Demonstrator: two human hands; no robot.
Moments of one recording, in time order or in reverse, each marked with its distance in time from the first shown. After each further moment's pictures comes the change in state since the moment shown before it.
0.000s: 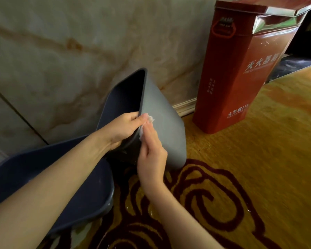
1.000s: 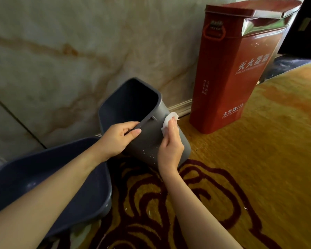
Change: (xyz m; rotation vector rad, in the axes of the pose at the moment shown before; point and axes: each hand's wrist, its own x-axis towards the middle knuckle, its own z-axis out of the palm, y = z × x) left_hand -0.020 -0.020 0.003 0.151 0.050 0.178; right_hand 0.034 0.046 -0.028 -0.097 0.265 0.080
